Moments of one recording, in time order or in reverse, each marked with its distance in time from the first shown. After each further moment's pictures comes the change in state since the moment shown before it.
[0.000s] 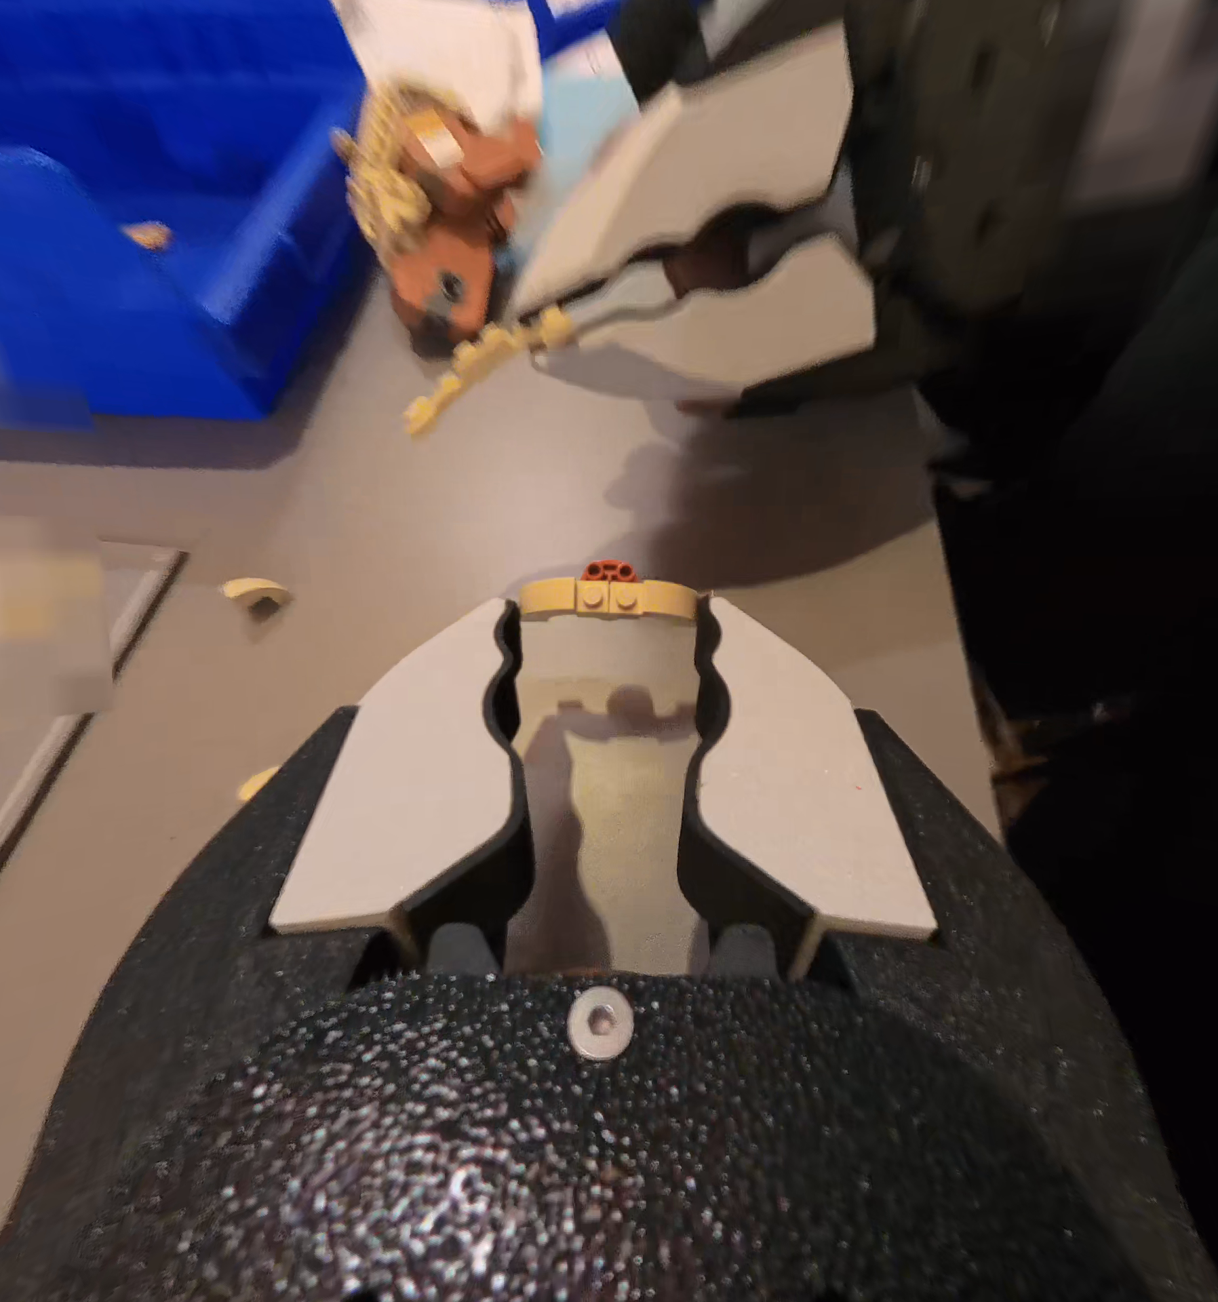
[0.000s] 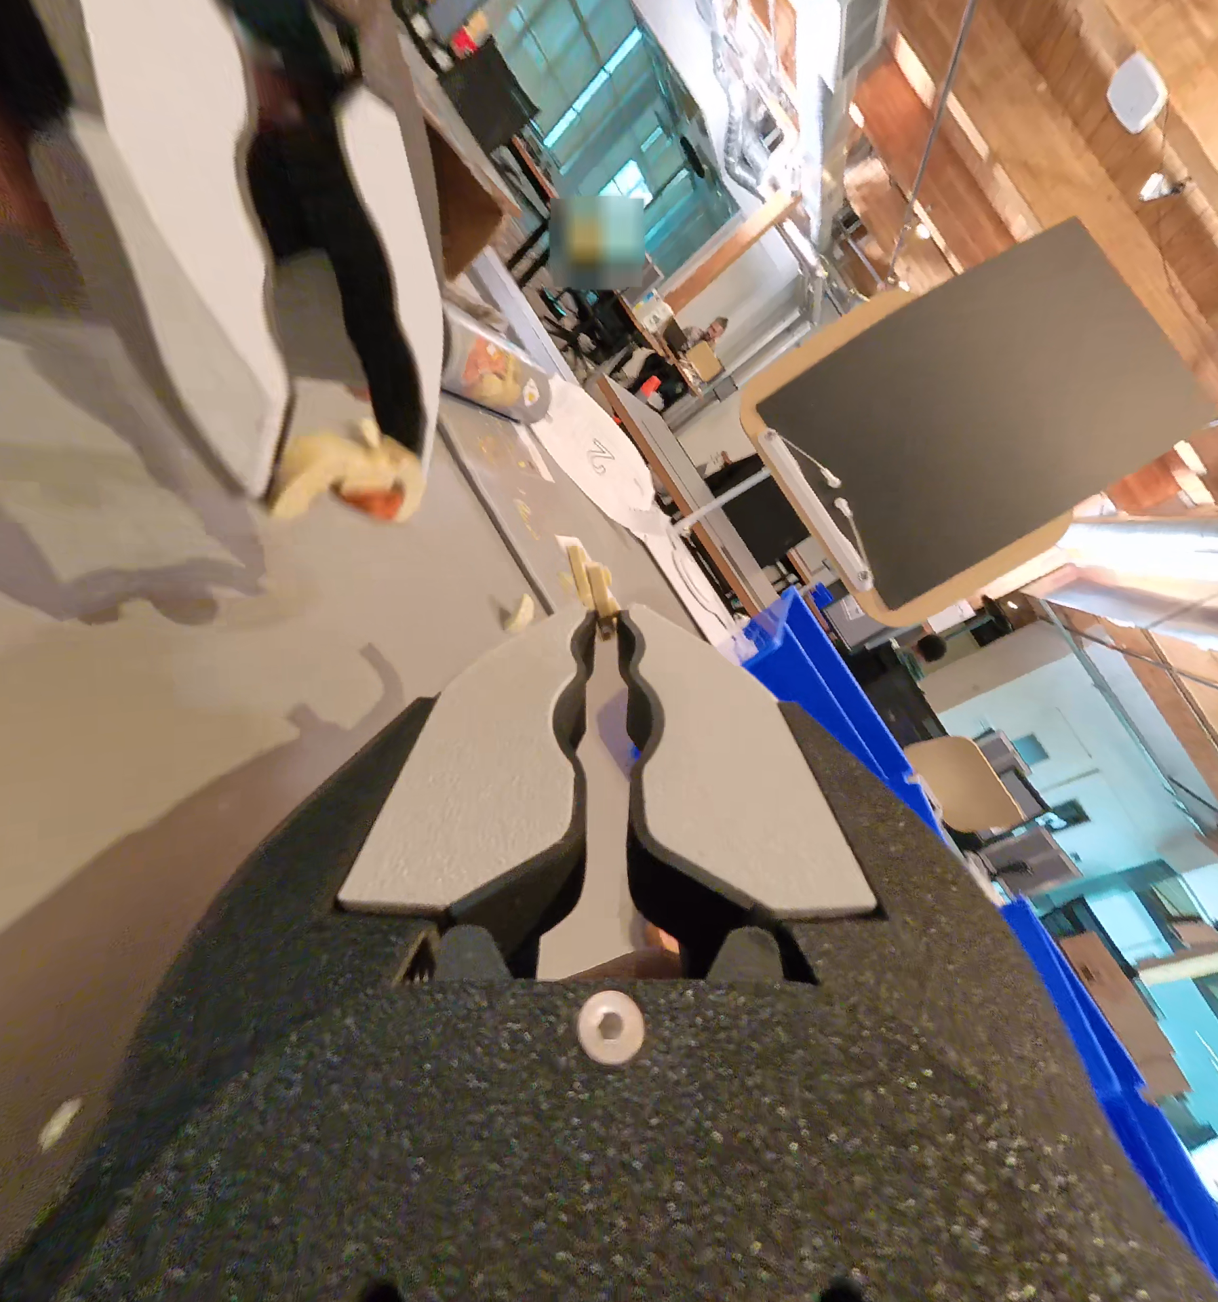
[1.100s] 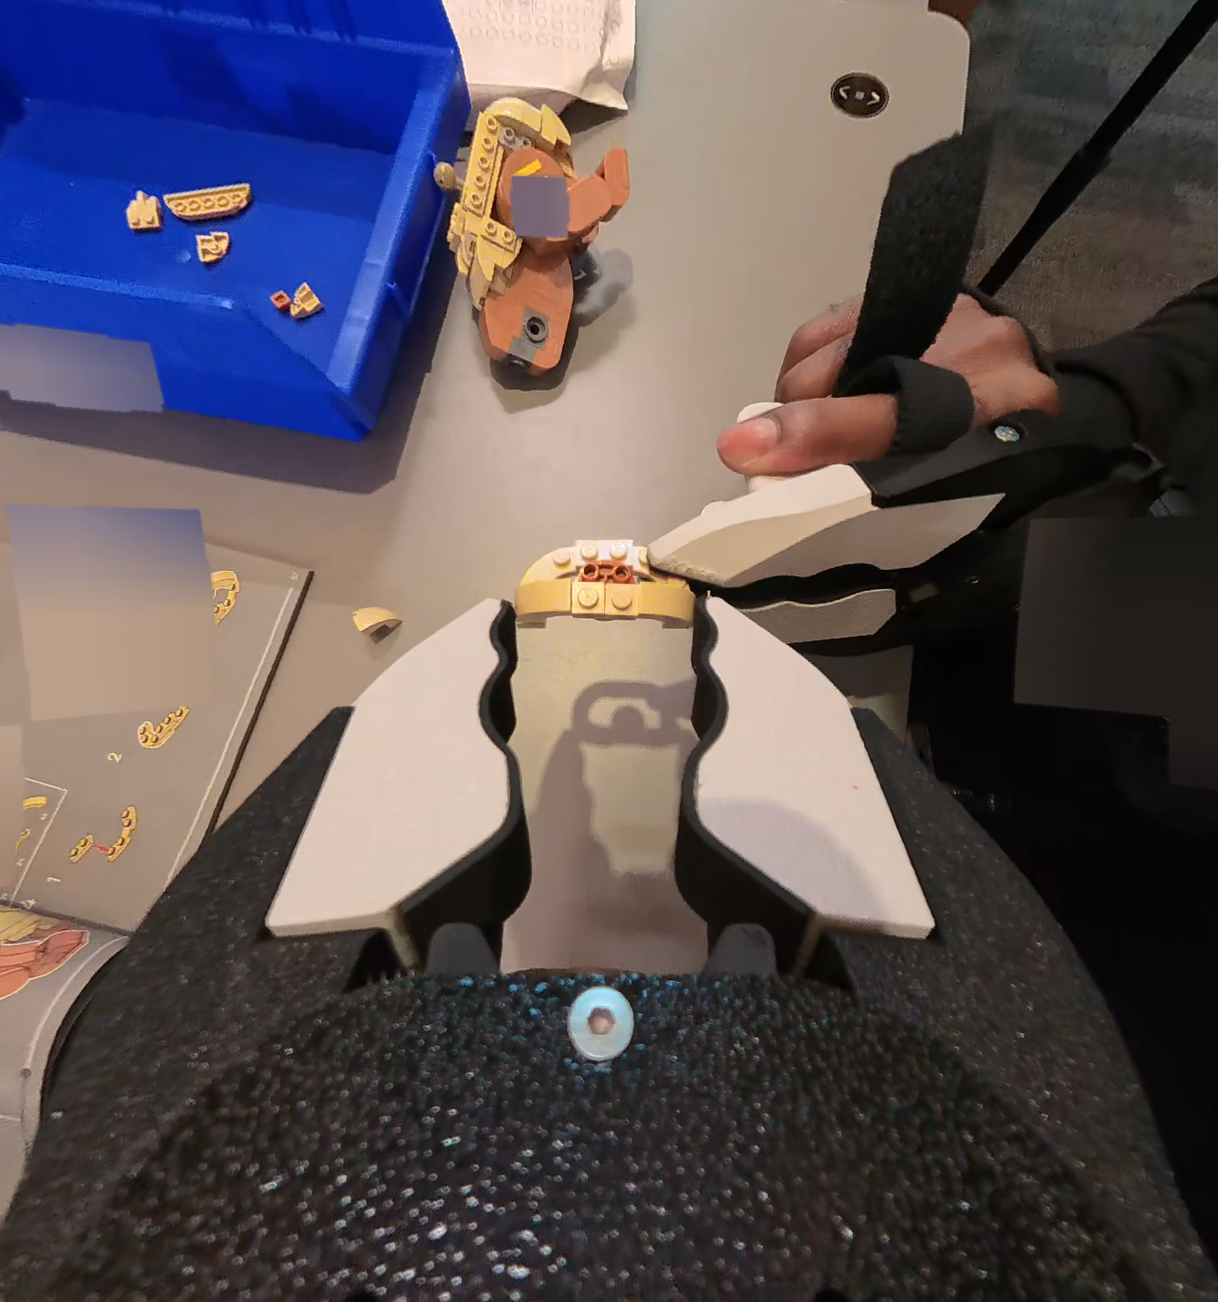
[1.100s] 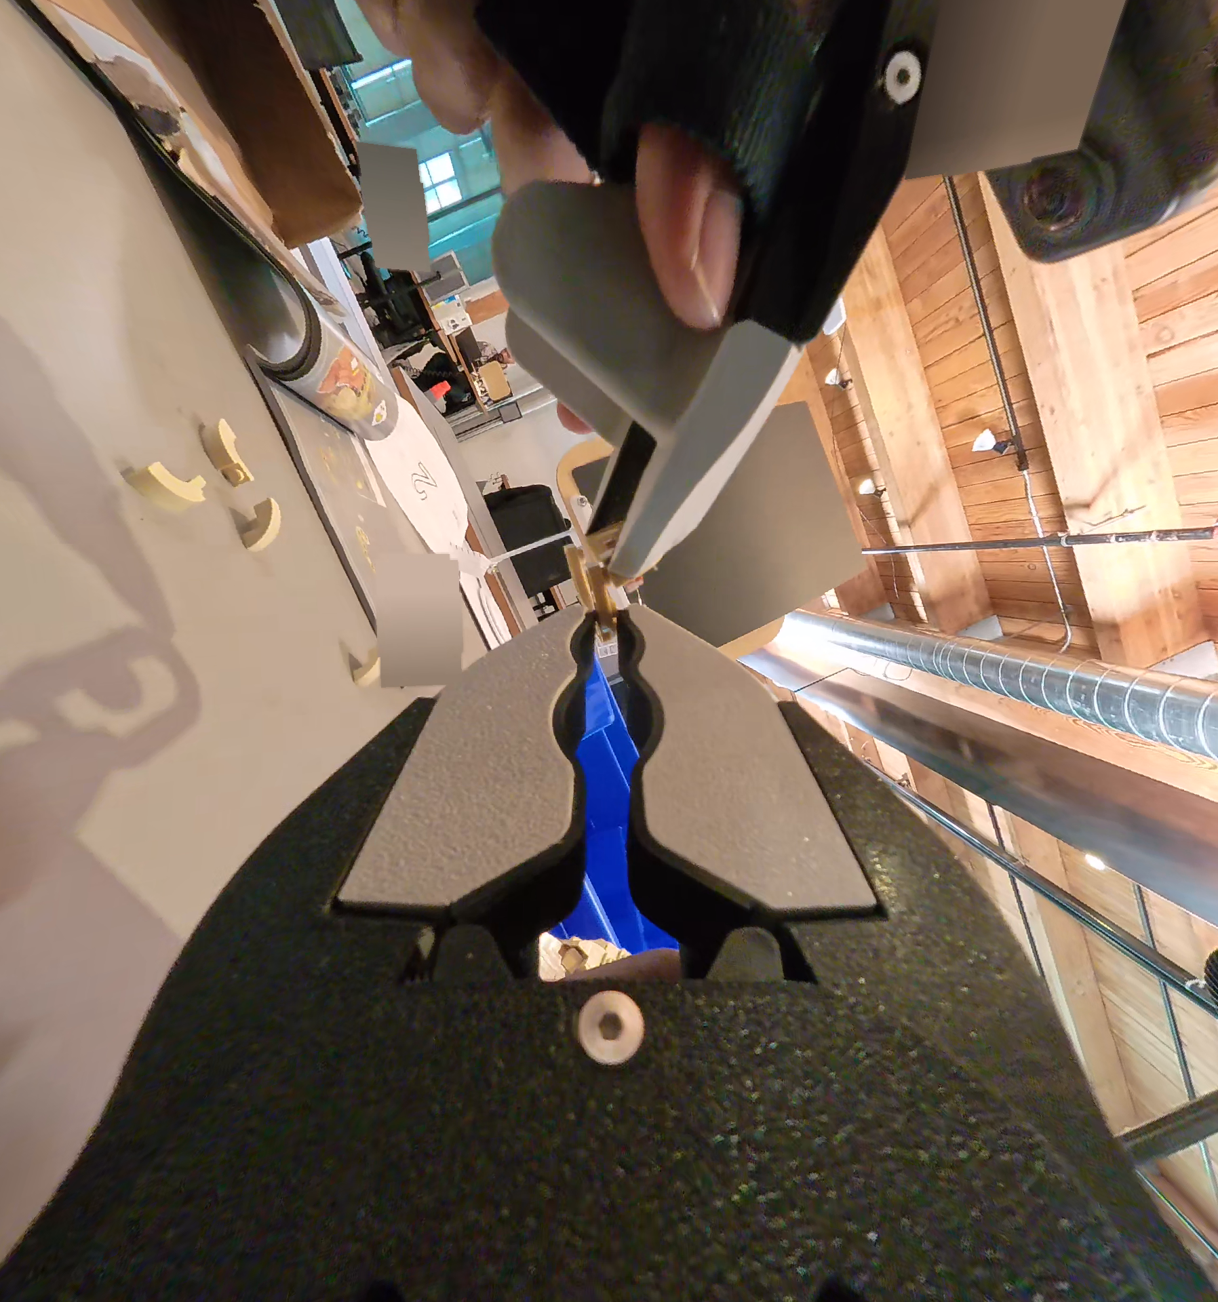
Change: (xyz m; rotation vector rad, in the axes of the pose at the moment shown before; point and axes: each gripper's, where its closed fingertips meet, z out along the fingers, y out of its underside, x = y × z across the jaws) left arm -0.019 -0.067 -0.019 -0.261 -0.069 -0.080; right arm 0.005 -0.040 -0.001 0.027 0.305 -0.364
